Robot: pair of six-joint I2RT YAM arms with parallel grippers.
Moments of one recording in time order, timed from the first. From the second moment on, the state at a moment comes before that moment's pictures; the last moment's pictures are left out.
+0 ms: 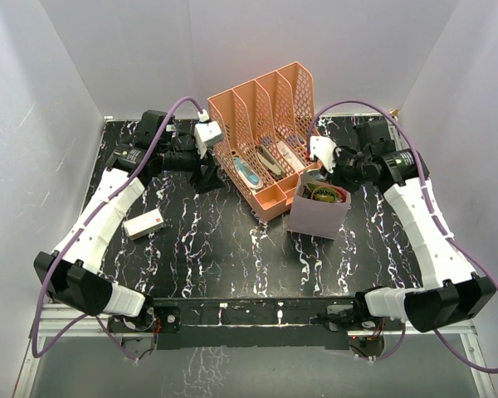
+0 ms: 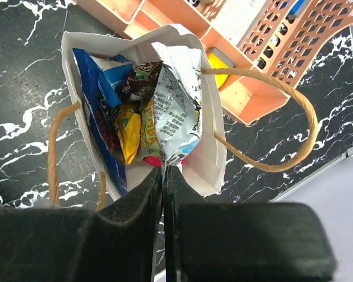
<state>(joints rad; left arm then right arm) -0.37 1.40 1.49 -0.80 0.72 0.49 0.23 1.26 1.46 -1.11 -0.30 -0.89</state>
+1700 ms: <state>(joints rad) -0.37 1.42 1.48 -0.81 0.72 0.50 0.20 1.45 1.56 -1.14 -0.35 -1.08</state>
